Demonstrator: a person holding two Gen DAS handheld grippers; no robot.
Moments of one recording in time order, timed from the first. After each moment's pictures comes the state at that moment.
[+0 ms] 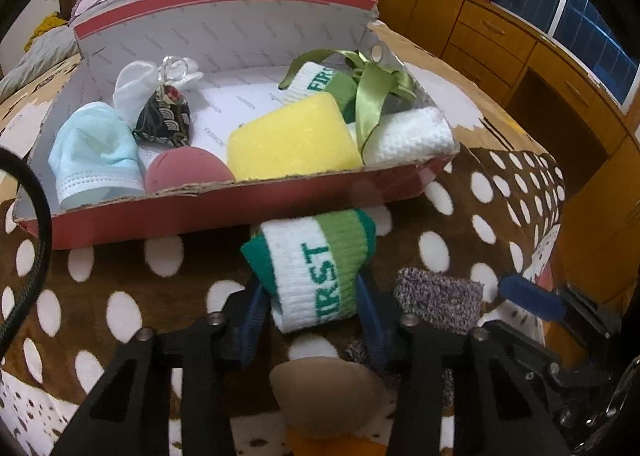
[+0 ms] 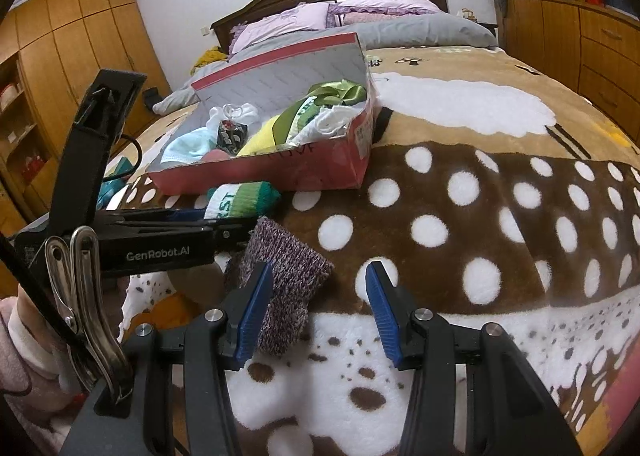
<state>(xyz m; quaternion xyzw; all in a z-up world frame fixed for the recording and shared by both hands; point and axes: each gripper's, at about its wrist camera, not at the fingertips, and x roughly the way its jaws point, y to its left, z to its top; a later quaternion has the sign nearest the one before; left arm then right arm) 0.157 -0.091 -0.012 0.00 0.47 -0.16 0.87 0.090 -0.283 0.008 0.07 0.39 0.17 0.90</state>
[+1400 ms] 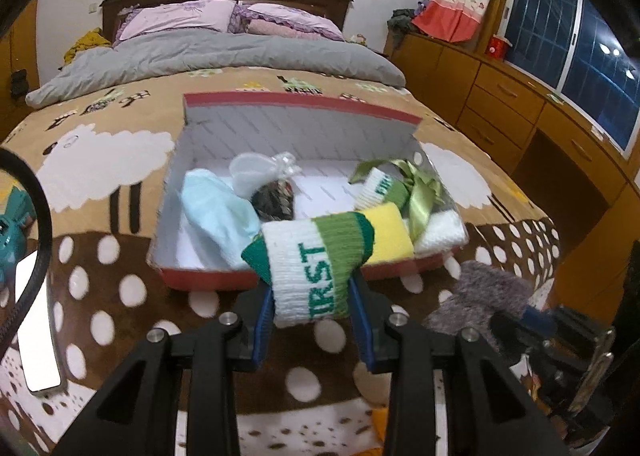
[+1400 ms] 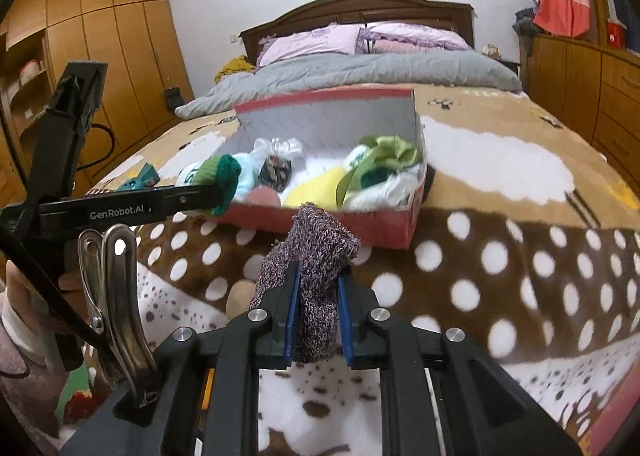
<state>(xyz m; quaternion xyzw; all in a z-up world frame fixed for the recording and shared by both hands) 0.140 -0.012 0.059 -0.04 0.39 -0.12 0.91 0.095 -0.241 0.057 0.03 0.35 0.20 0.92</state>
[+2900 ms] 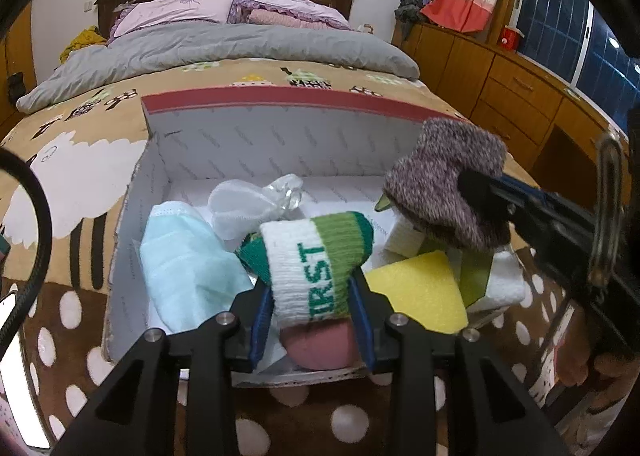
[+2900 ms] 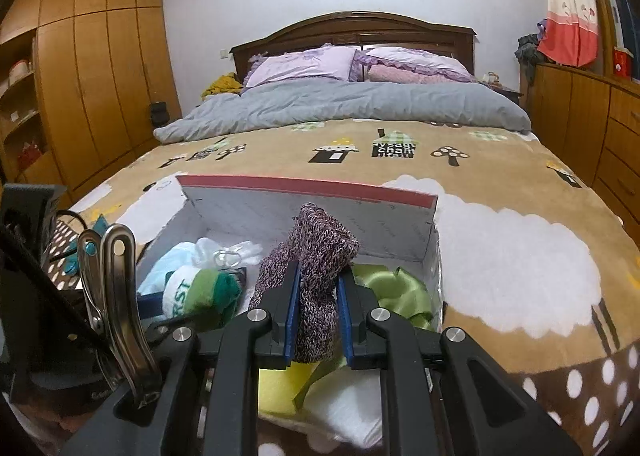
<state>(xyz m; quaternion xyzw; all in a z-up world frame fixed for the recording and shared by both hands) 0.225 -0.032 0.026 -0.03 0.41 -0.11 0.91 0.240 -0.211 0.073 0.01 0.31 0.18 0.93</state>
